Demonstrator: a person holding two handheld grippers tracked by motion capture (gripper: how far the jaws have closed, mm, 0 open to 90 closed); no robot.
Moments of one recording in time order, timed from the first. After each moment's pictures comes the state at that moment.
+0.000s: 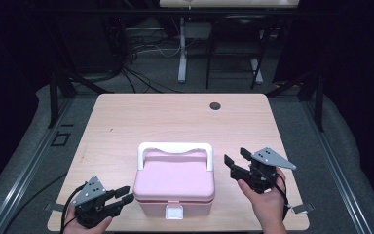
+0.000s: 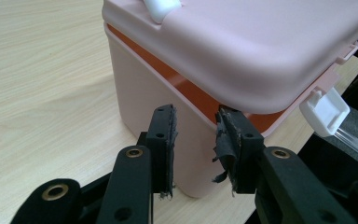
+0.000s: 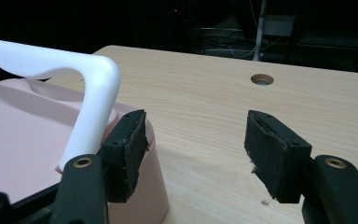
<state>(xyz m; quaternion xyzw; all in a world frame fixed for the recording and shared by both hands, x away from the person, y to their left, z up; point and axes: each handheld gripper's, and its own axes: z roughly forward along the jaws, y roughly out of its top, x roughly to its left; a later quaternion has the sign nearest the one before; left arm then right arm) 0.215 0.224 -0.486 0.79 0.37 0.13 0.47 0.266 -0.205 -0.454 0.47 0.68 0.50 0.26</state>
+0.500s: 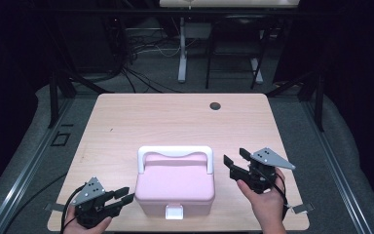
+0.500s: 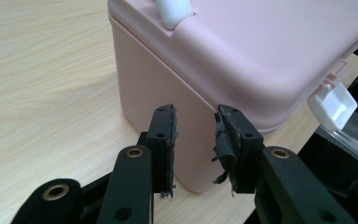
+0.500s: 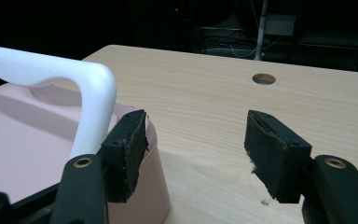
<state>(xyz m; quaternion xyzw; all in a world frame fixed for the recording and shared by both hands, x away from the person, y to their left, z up) 0.217 0.227 -0.491 0.79 0.37 0.13 0.47 0.266 -0.203 -0.455 0.47 0.68 0.50 0.26</state>
